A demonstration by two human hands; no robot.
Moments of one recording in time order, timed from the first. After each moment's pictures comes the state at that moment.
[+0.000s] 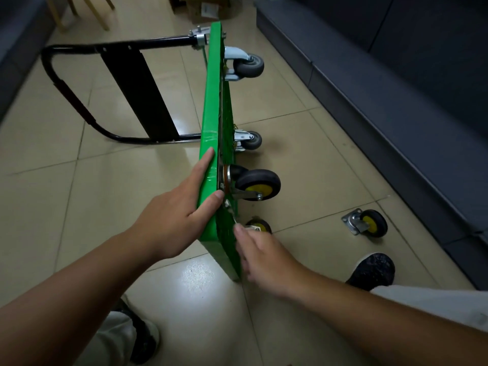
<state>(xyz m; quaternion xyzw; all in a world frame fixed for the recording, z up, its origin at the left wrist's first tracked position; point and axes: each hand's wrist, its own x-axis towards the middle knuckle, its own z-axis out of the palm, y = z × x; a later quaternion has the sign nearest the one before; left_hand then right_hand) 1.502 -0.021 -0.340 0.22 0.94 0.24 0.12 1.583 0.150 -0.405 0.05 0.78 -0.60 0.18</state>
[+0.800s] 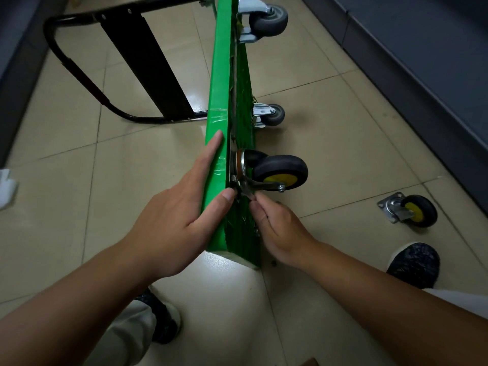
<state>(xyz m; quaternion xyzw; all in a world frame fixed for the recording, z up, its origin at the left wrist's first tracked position) 1.504 -0.018 -0.342 0.22 0.93 0.28 0.10 1.524 0.164 -0.467 -0.06 0.84 -0.54 0.03</state>
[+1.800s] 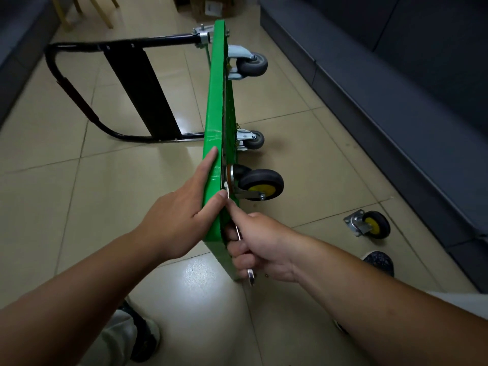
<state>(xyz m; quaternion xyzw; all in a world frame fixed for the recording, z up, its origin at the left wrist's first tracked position) 1.504 -0.016 -0.341 0.21 0.94 0.26 0.10 1.559 0.143 -0.369 0.11 0.62 -0.72 0.30</state>
